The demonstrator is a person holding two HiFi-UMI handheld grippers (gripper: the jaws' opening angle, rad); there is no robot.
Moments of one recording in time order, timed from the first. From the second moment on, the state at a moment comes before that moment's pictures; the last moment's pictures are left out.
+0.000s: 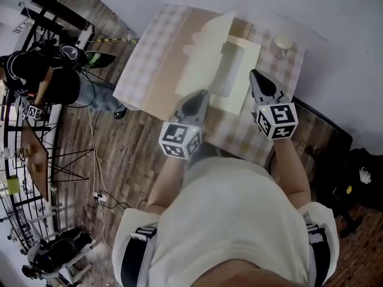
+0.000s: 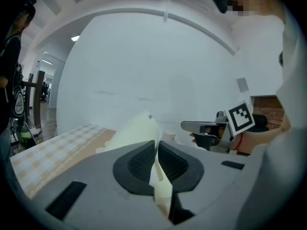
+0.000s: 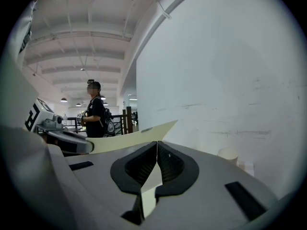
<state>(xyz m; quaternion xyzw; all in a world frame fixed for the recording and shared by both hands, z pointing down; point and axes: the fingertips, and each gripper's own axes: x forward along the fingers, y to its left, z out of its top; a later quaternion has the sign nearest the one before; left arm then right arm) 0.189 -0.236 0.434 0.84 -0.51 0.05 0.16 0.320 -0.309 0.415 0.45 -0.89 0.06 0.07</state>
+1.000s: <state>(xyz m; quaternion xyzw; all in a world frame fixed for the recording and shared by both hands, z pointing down) 0.274 -0.216 0.527 0.87 -0.43 0.15 0.18 0.325 -0.365 0.491 0.43 -0.89 0.08 0.16</state>
